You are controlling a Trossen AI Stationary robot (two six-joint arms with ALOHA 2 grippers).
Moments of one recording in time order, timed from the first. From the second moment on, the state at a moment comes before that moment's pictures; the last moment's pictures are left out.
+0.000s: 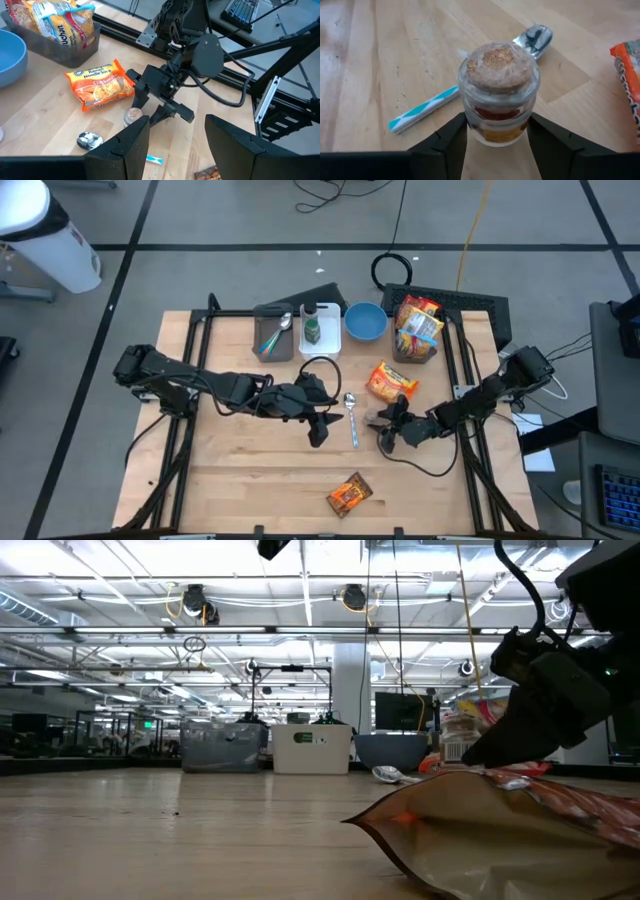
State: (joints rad) left arm -0.24 1.61 1.41 -0.29 -0.29 -0.50; right arm 0.44 1.54 0.28 0.58 0.60 0.69
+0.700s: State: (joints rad) left arm -0.23 1.61 1.41 -0.31 -0.26 -0.50; right arm 0.44 1.54 0.28 0.47 0.60 0.73
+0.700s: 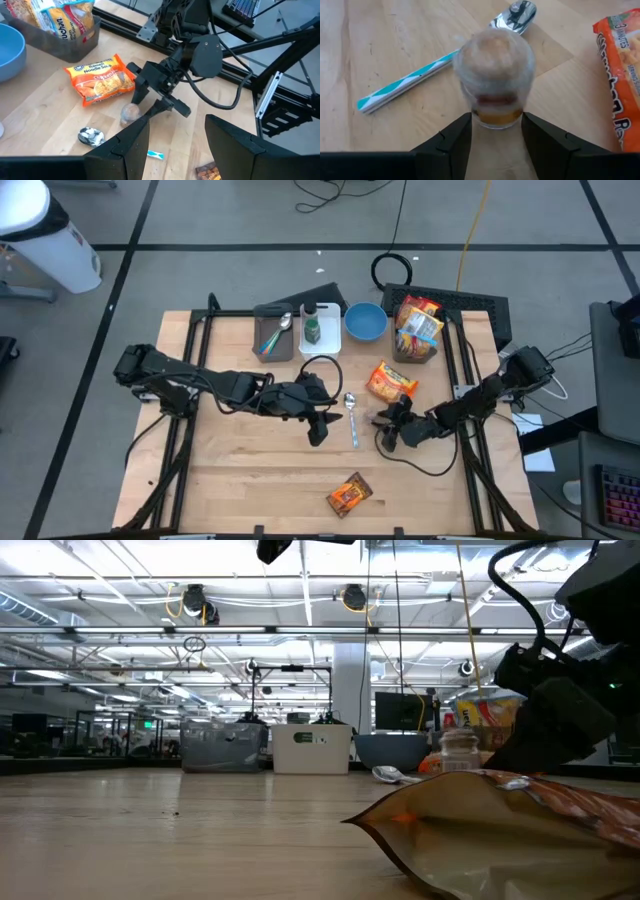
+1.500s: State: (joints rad) left arm -0.23 1.61 1.41 -0.31 -0.26 -0.51; right arm 0.38 1.53 0.29 0.53 0.41 0.80
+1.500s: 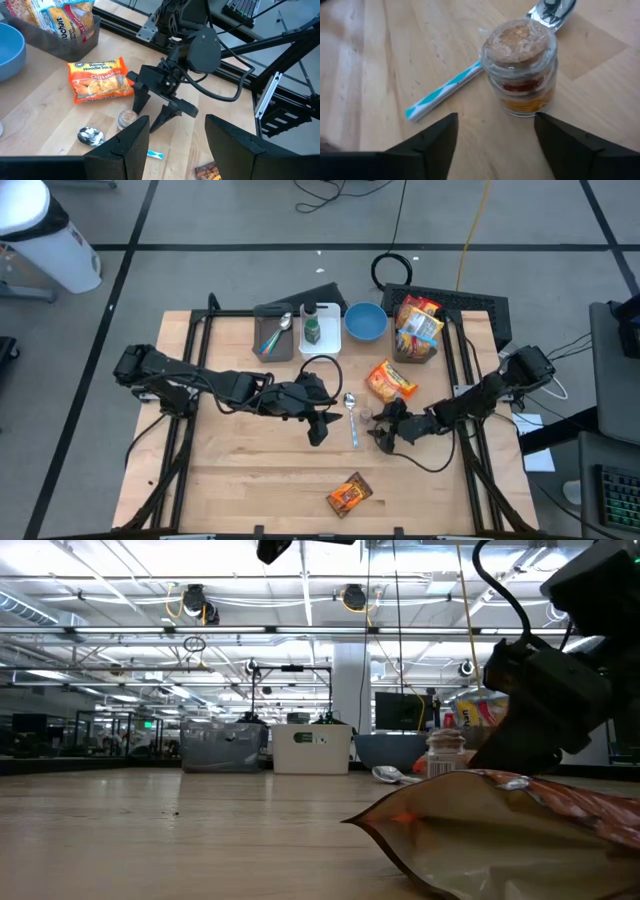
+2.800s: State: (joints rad) left arm -0.23 1.61 1.41 -0.35 -0.23 -0.51; right arm 0.30 1.54 0.28 0.57 0.54 0.56
